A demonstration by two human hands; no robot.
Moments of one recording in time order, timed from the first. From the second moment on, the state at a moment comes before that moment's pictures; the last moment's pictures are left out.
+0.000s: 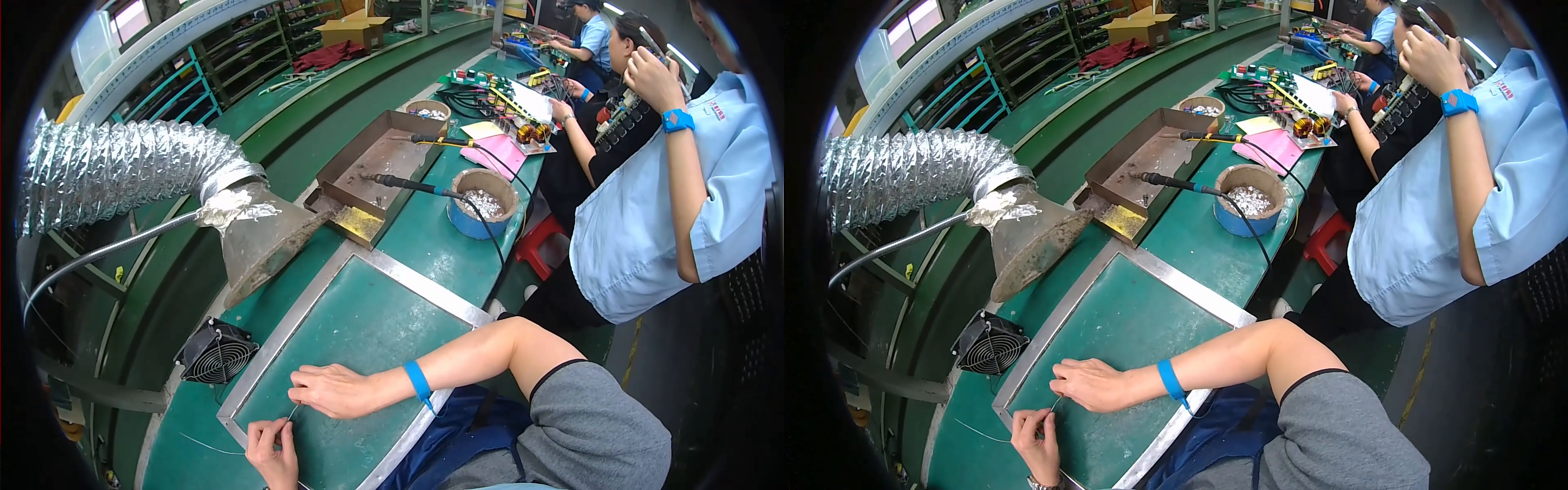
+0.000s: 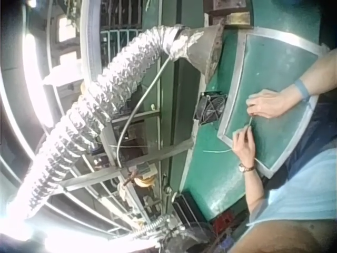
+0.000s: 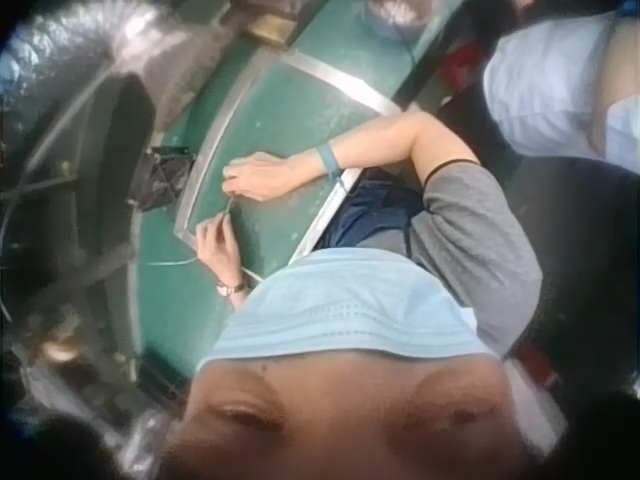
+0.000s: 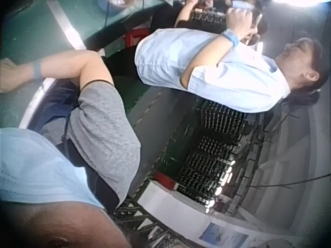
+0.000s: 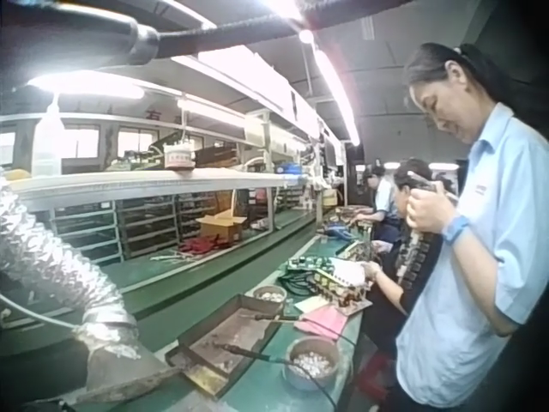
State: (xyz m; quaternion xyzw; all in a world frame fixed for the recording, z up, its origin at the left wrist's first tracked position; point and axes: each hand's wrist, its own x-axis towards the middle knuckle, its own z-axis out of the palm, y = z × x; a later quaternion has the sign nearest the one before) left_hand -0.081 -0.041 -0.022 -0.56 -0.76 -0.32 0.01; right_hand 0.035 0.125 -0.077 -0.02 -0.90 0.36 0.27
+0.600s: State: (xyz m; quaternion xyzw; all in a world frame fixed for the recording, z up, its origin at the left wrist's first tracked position) left_hand -0.084 -0.041 -0.018 -0.57 -0.75 -0.34 -0.02; right_hand 0.034 0.126 -0.082 -0.01 -0.87 0.41 0.28
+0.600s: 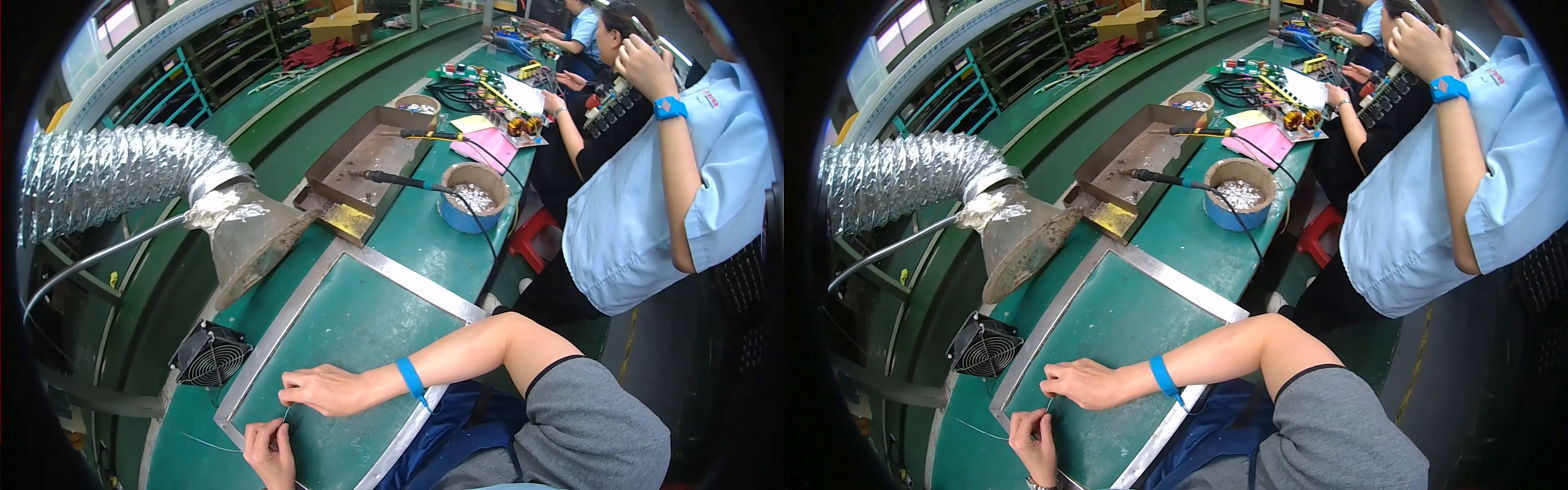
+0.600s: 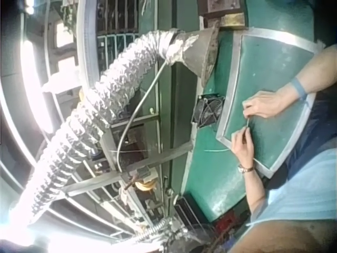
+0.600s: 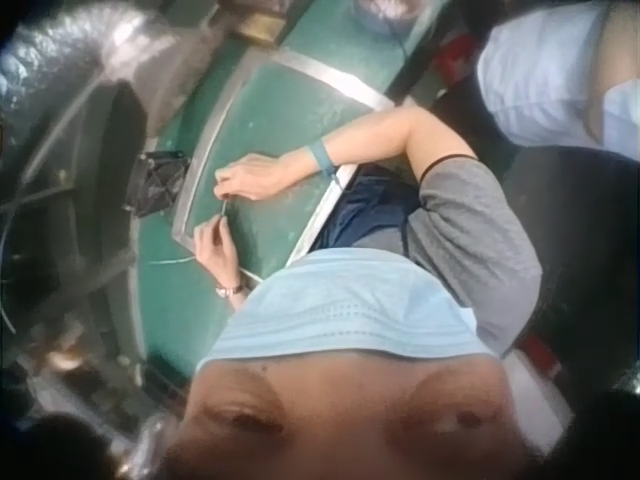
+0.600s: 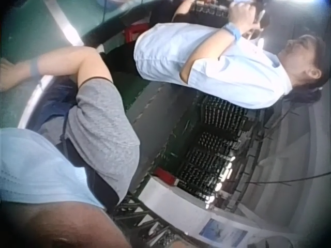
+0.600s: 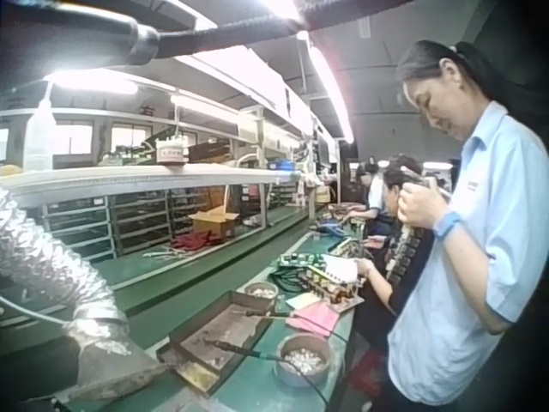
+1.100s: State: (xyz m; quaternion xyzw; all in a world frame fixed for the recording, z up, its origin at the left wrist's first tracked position) left_hand -0.078 -0.037 -0.023 -0.60 -0.74 -0.30 0.00; right_hand 0.009 0.140 -0.107 0.03 -0.91 0.25 0.34
